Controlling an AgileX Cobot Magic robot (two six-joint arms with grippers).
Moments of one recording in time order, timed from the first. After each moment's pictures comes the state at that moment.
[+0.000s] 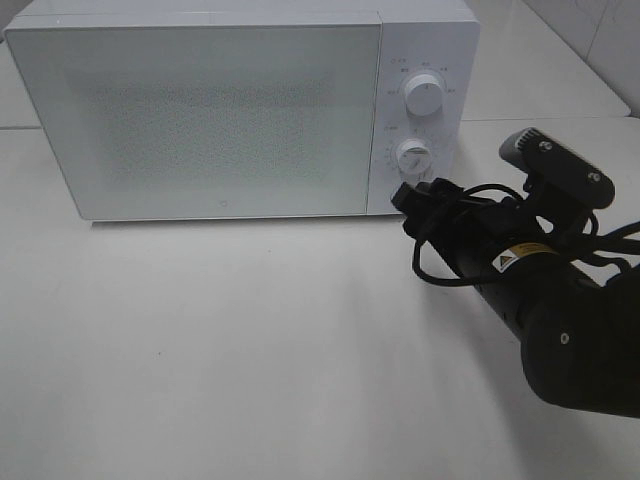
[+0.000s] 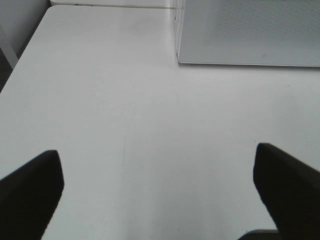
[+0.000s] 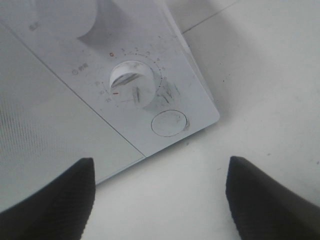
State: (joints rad) left arm 0.05 0.00 -0.52 -0.07 1.08 0.02; right arm 0.77 1.78 -0.46 0.81 -1.07 0.36
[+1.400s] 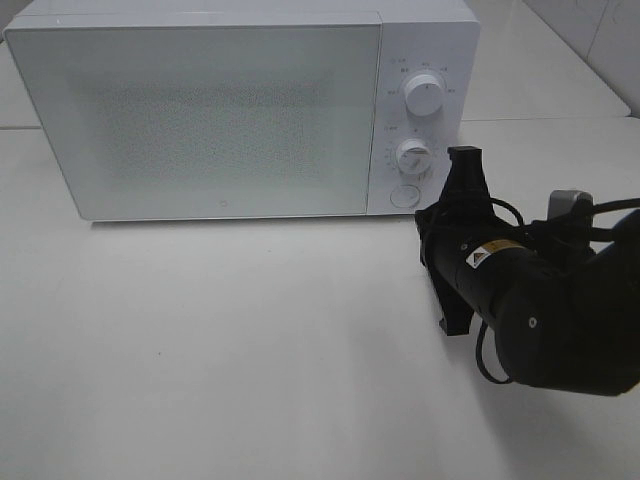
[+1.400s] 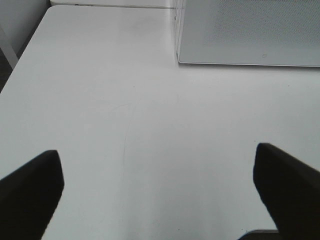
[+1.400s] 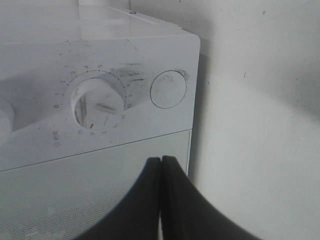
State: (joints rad) left arm 0.05 0.00 -0.52 -0.07 1.08 0.02; right arm 0.74 1.84 -0.52 0.76 -1.00 1.31
